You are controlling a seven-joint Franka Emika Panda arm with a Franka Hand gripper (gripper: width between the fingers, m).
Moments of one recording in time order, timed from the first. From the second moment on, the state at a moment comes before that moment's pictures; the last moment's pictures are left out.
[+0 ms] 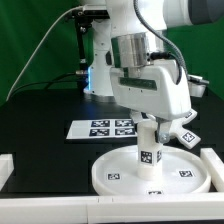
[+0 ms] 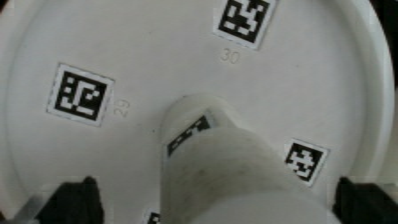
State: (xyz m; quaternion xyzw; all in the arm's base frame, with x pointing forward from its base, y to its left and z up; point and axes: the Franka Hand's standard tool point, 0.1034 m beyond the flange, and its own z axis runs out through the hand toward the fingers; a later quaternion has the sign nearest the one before) arm 0.556 0.040 0.072 -0.84 0.54 -0.03 0.08
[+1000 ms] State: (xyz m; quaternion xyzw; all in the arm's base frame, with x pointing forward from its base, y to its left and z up) arm 0.561 0.036 0.075 -0.99 -0.10 -0.06 0.00
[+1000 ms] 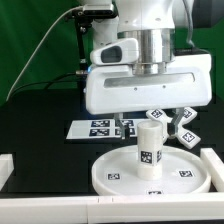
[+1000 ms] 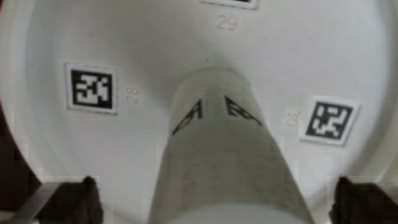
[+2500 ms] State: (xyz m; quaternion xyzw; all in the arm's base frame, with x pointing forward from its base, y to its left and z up) arm 0.571 0.036 0.080 -0.99 0.11 -0.07 -0.01
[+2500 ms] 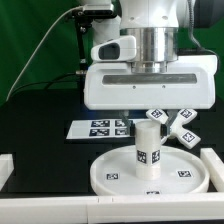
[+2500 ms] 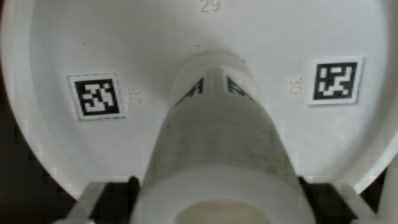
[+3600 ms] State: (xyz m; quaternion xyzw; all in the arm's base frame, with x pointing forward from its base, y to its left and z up) arm 0.564 0.035 0.078 -0.78 0.62 -0.05 0.03
